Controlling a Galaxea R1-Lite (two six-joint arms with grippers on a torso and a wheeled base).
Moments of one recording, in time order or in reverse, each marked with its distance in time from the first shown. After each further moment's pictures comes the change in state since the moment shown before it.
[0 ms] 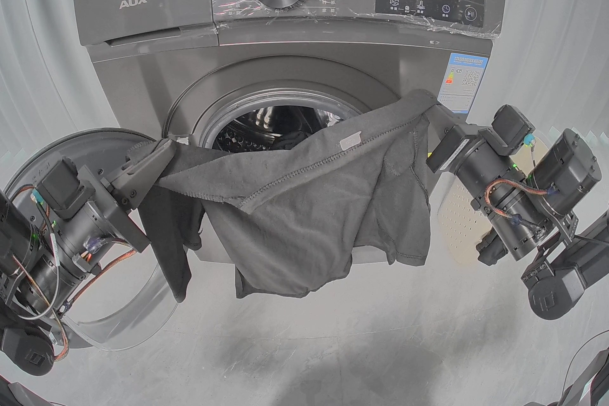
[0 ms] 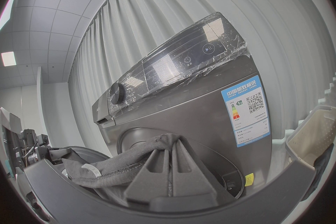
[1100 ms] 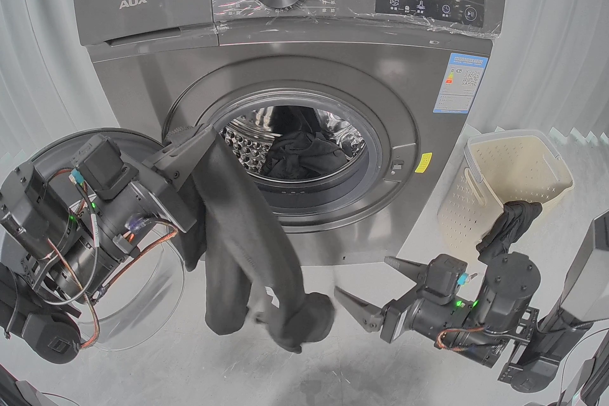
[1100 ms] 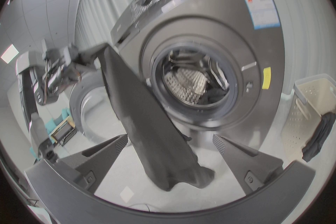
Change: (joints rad) left arm -0.095 0.130 -0.130 -0.006 0.086 0.009; right arm 0.209 0.158 0.369 0.001 0.011 0.003
